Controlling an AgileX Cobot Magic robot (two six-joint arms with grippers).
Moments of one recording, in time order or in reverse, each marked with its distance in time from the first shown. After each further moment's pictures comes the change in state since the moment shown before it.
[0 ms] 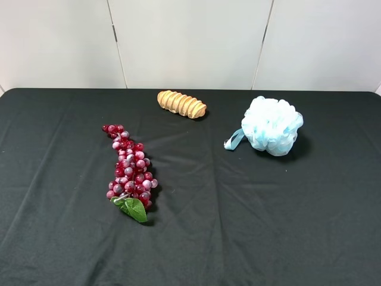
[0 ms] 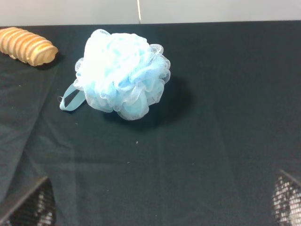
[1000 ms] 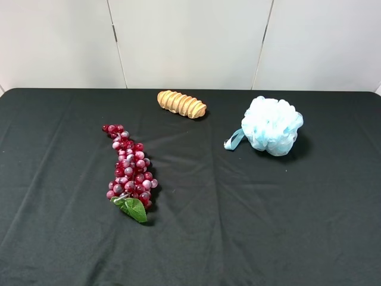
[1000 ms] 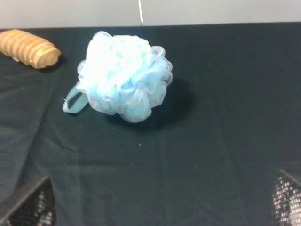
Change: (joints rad) left arm 0.000 0.000 0.000 0.000 0.000 0.000; right arm 0.000 0.045 -0.057 0.028 0.027 0.011
